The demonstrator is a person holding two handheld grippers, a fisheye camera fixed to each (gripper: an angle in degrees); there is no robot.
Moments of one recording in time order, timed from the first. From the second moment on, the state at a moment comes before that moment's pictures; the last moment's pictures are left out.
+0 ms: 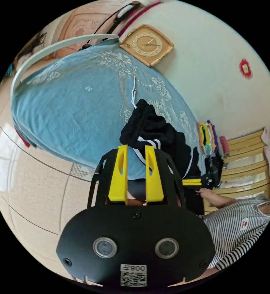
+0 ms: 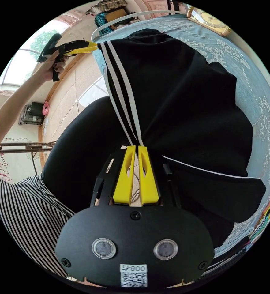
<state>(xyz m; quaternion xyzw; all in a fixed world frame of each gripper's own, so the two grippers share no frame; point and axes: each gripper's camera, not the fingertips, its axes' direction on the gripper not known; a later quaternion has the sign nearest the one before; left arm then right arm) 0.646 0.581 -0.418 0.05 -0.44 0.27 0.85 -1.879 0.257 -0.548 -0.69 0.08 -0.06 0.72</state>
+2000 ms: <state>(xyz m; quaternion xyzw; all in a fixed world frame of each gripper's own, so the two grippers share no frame) 0.671 0.675 0.255 -0.31 -0.48 0.42 0.70 -1.521 0.180 -0.824 -0.48 0.31 0.22 0.79</state>
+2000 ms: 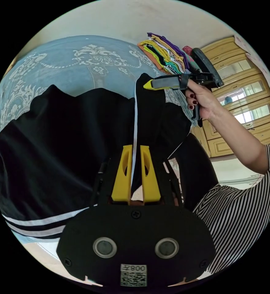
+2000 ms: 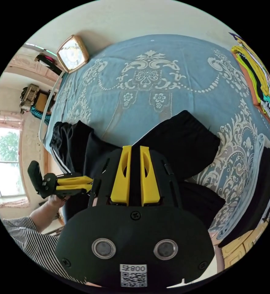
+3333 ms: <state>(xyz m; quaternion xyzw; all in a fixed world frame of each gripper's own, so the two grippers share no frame) 0.828 0.994 0.544 -0.17 -0.69 0.62 0.34 -1.378 0.321 -1.366 -0.06 0.18 0.24 0.95</state>
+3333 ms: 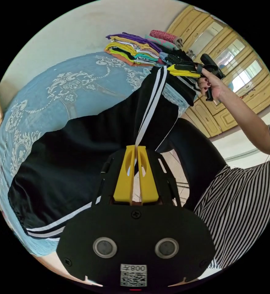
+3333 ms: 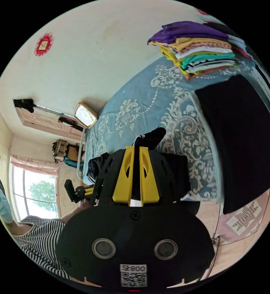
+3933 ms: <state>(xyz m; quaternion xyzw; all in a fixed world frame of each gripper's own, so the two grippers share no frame) 0.832 1.047 0.685 -0.23 -0.79 0.52 0.25 -1.343 0.546 -1.516 -0.06 0.14 0.33 0.93</state>
